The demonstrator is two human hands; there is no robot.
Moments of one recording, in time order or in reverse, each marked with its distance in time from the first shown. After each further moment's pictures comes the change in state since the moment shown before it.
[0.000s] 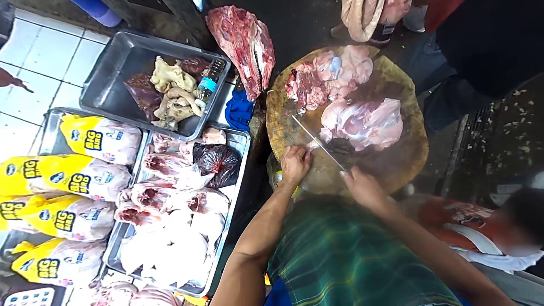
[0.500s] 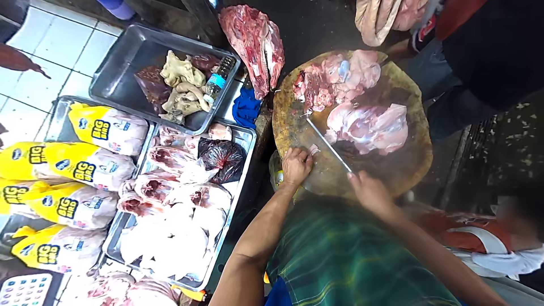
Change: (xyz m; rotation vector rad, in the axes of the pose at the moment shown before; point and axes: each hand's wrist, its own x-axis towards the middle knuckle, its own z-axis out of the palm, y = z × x) left_hand -0.007 -0.004 -0.008 0.023 -0.017 -0.043; right_hand -0.003 -0.004 -0.011 -0.020 -0.073 0.093
